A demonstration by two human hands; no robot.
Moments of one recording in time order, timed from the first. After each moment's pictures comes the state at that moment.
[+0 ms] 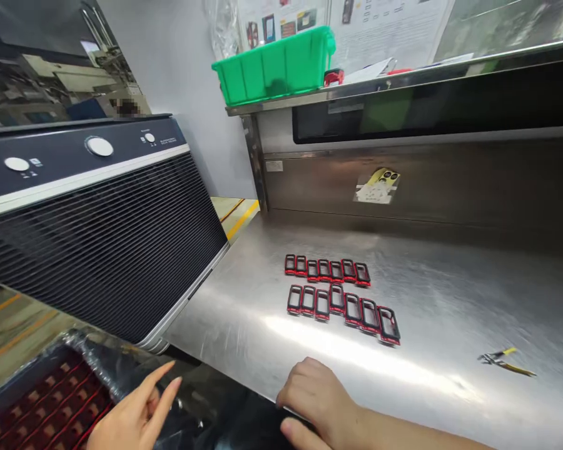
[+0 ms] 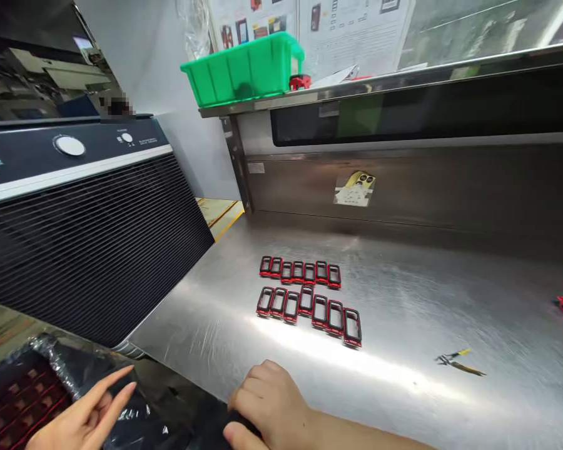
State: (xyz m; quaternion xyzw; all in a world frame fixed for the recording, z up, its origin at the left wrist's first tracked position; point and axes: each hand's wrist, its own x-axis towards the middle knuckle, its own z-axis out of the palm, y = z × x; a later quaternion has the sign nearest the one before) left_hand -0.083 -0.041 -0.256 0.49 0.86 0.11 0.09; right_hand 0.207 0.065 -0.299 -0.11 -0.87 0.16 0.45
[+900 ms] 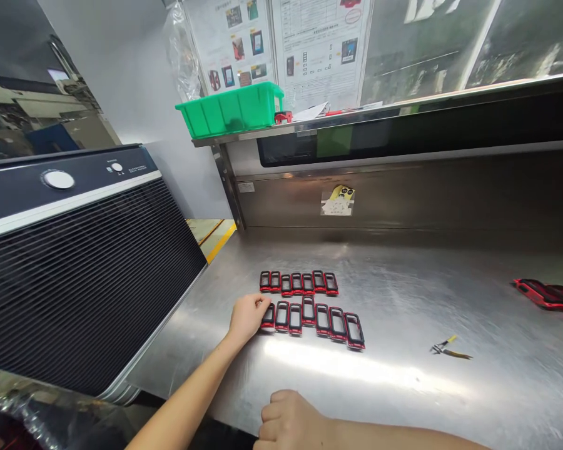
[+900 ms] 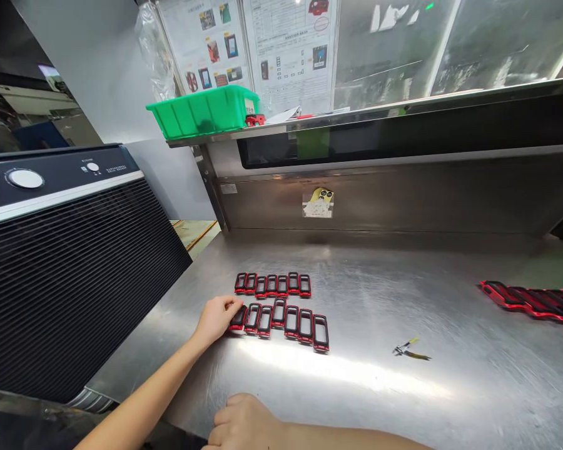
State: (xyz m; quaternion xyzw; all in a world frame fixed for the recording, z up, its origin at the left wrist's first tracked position) left_hand 0.076 0.172 -0.244 0.68 0.71 0.11 0.15; right_hand 0.189 0.077 -0.347 -0.05 -0.88 -0.07 0.46
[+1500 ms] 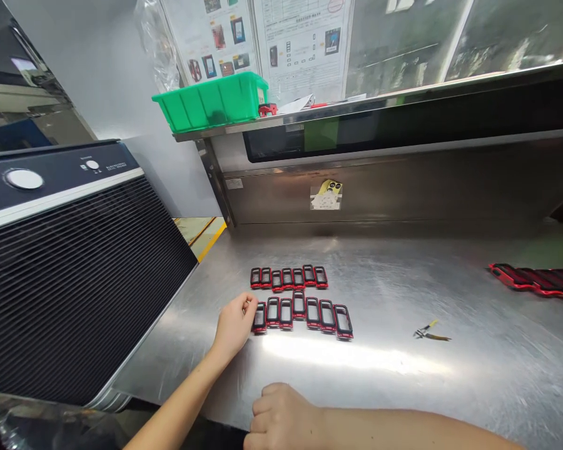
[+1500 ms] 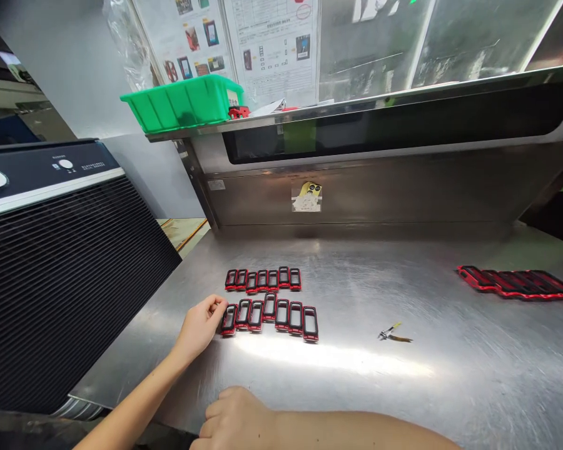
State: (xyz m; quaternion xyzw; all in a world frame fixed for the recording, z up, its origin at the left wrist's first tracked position) left_hand 0.071 0.149 -0.247 0.69 0.67 0.24 0.13; right_hand 0.187 0.076 -0.352 -0.04 -0.90 -0.06 0.42
